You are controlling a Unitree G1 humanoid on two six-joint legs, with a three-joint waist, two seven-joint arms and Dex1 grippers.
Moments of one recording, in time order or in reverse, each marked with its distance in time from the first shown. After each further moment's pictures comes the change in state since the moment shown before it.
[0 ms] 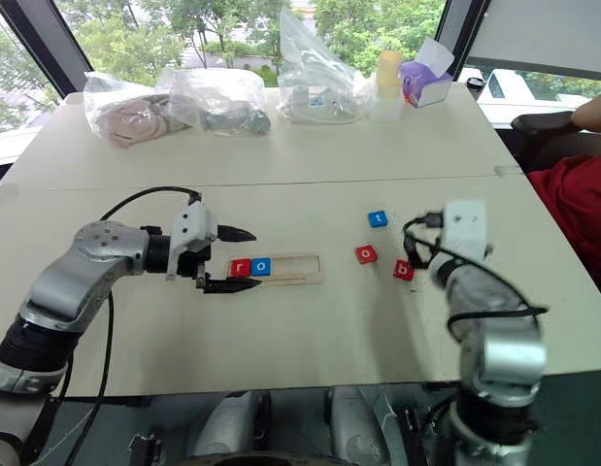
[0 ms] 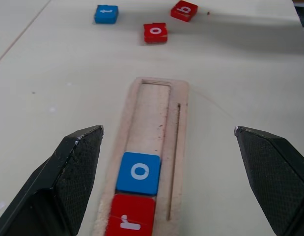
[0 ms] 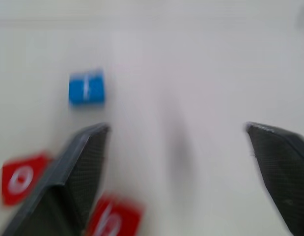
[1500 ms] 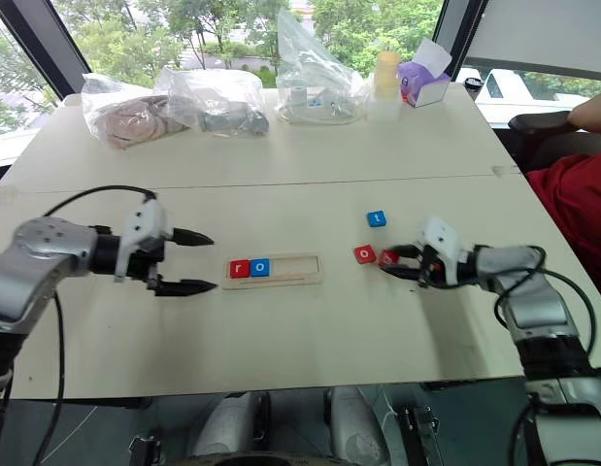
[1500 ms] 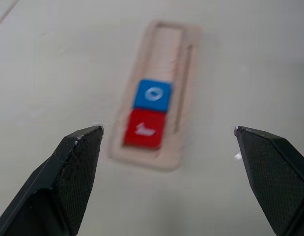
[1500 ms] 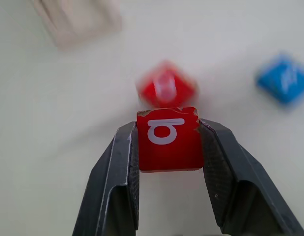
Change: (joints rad) left arm 0.074 0.223 0.131 0.074 -0.044 0.009 -0.095; right arm -0.151 -0.331 0.333 0.716 0.102 -0.857 0.948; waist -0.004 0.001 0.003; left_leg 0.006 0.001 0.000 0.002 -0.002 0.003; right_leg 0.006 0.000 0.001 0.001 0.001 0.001
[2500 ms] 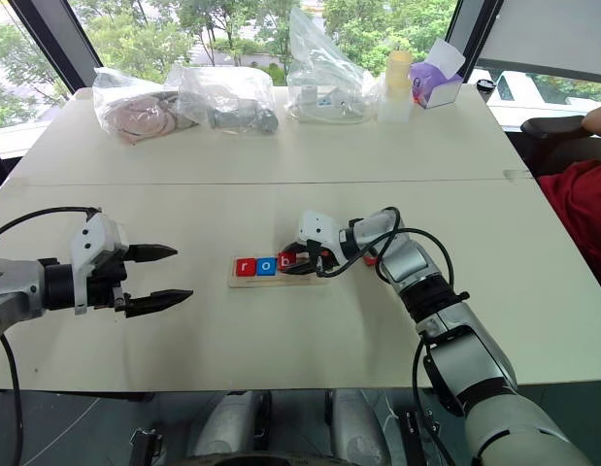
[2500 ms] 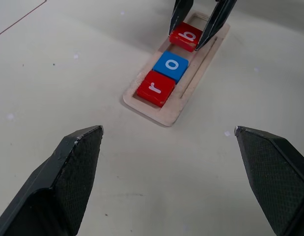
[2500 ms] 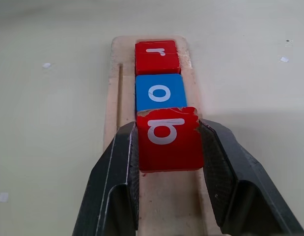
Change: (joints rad) left arm 0.344 0.015 0.305 -0.339 -0.180 0.214 0.228; right arm -0.326 0.331 0.345 0.320 -0.208 -0.168 0.067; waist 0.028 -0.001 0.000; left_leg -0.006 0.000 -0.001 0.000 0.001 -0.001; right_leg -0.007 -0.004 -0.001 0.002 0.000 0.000
